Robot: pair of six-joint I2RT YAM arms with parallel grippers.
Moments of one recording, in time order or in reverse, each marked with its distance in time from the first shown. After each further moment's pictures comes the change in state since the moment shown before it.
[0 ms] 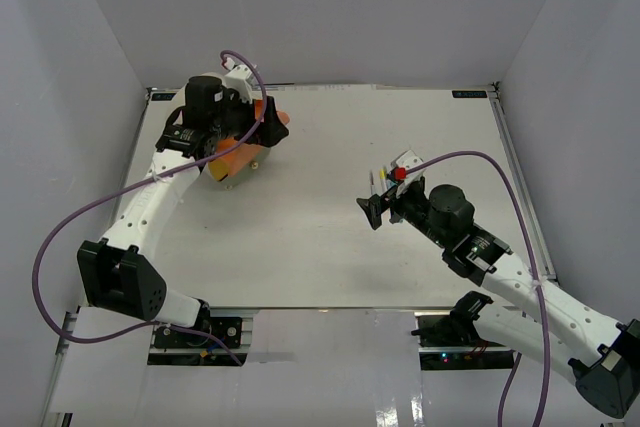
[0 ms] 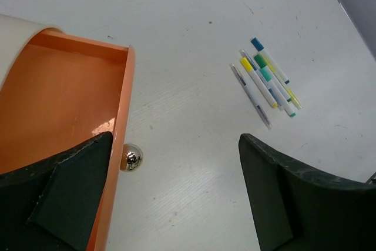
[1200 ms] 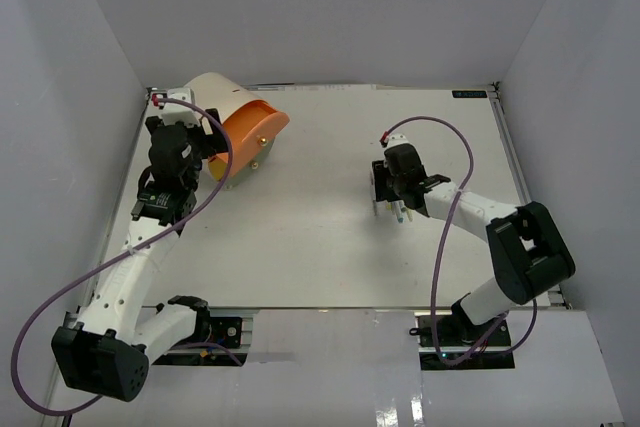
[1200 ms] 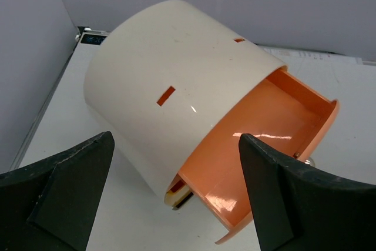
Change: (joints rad) left arm 0.048 -0.410 -0.415 0.325 -0.712 0.014; right arm -0.243 0.714 0.241 -0.150 0.144 0.276
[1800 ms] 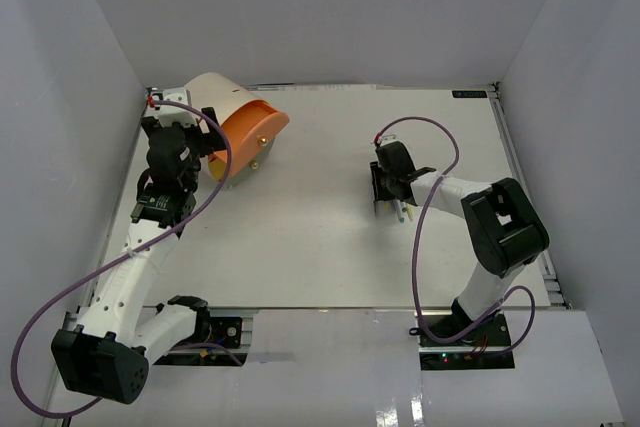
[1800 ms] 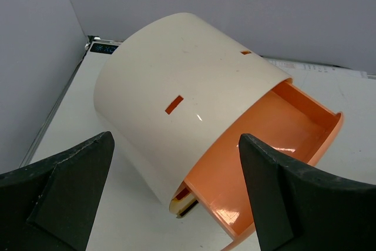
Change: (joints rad) left arm 0.005 -0.028 -0.022 0.058 -0.043 0.013; right arm -0.017 0.215 0.101 -0.004 0.005 0.000
